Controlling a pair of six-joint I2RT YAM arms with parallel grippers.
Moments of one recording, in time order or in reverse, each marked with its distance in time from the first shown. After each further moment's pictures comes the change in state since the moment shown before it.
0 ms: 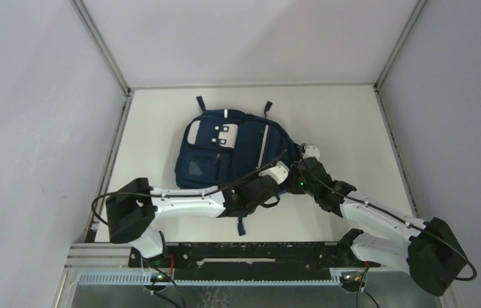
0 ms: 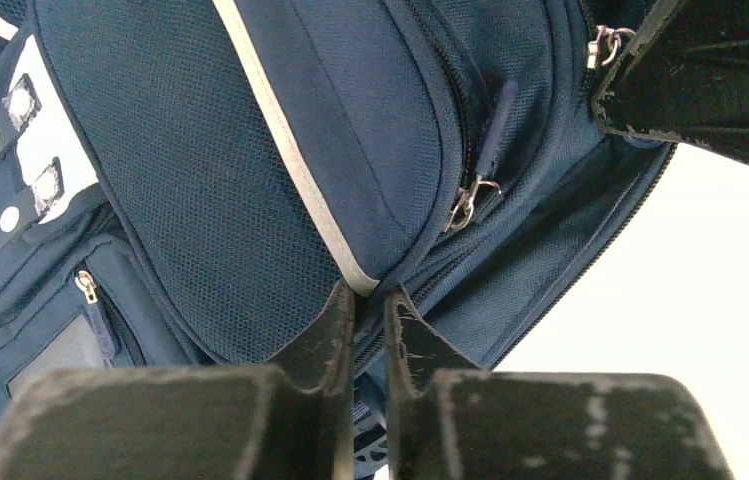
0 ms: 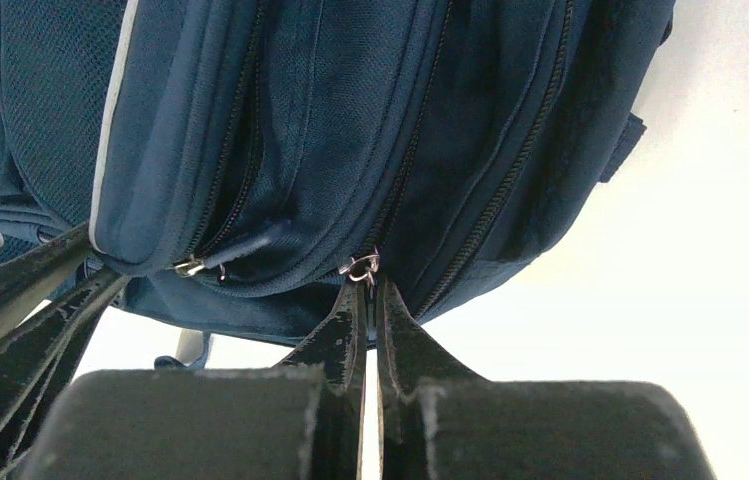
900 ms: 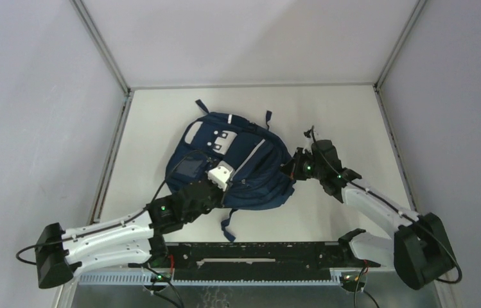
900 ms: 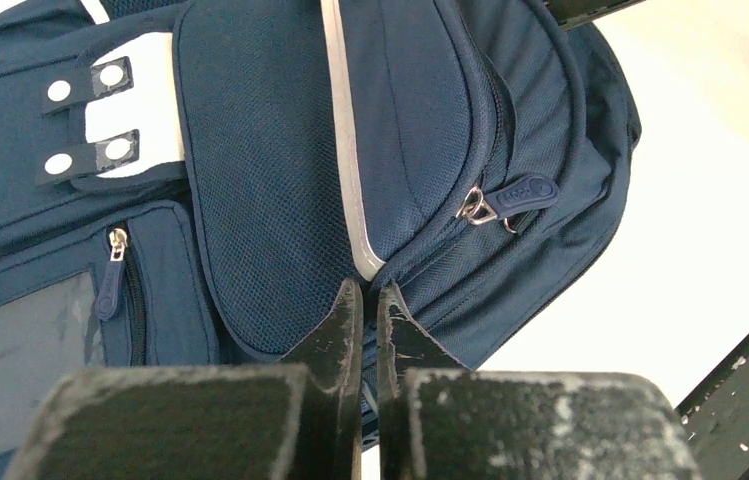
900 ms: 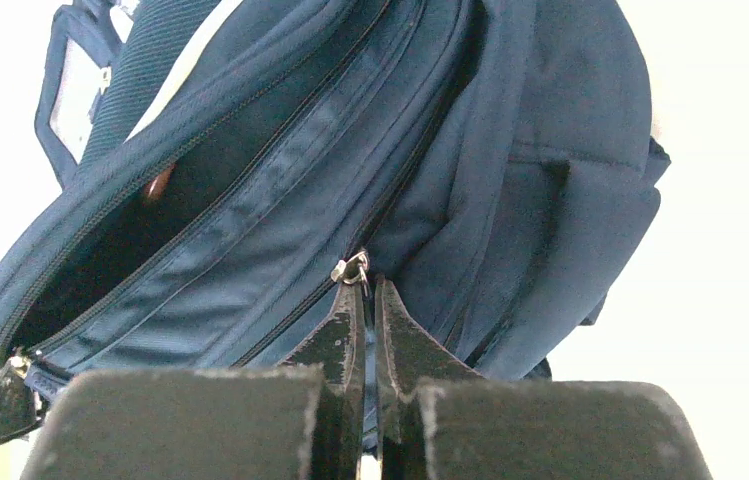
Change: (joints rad) left arm 0.126 -0.720 -0.439 0.106 0.264 -0.043; right arm -0.239 0.045 0.055 0.102 -0.360 -0.035
